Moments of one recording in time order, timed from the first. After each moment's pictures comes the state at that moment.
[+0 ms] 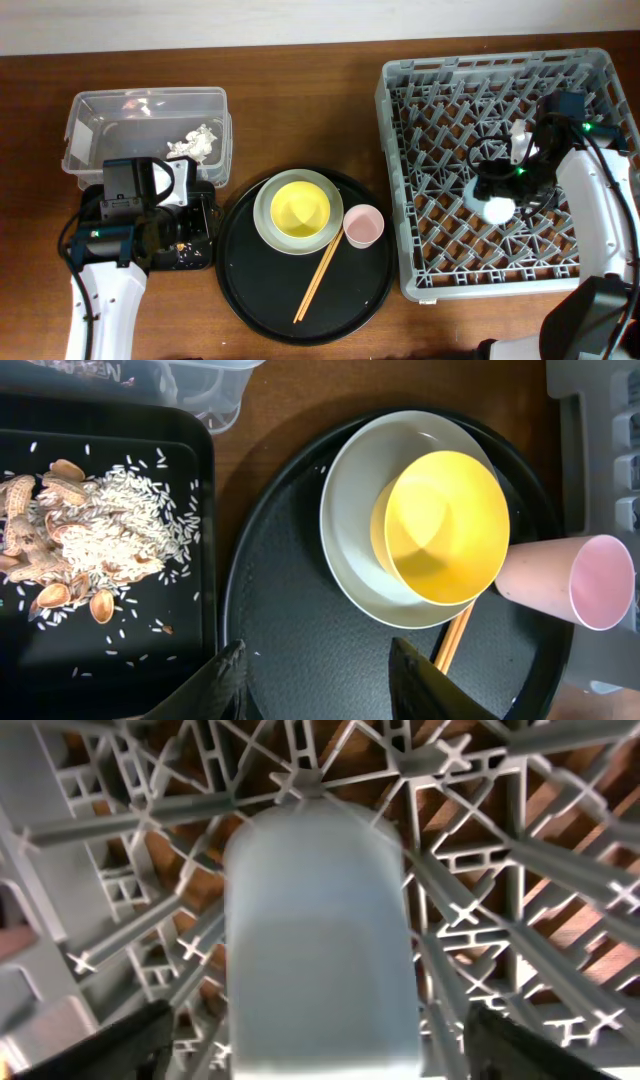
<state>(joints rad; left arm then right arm) 0.07 1.18 1.01 -0.94 0.32 -0.07 -0.23 1.61 1.34 -1.20 -0.11 -0.05</state>
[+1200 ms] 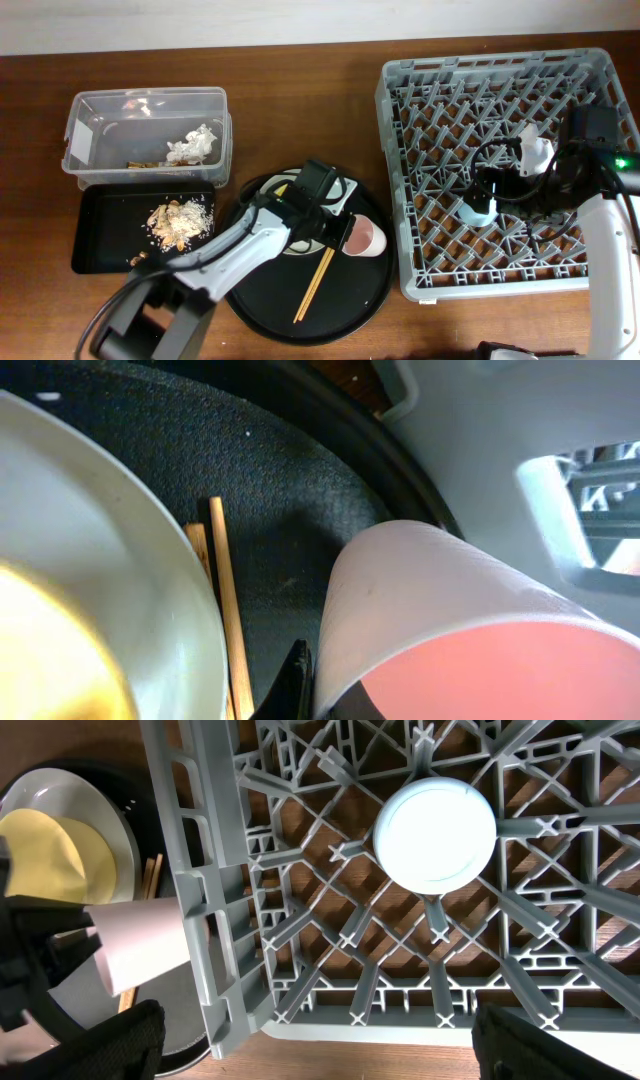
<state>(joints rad) -0.63 1.71 1.01 -0.40 0.38 -0.19 -0.23 1.36 1.35 -1.33 -0.30 -0.05</state>
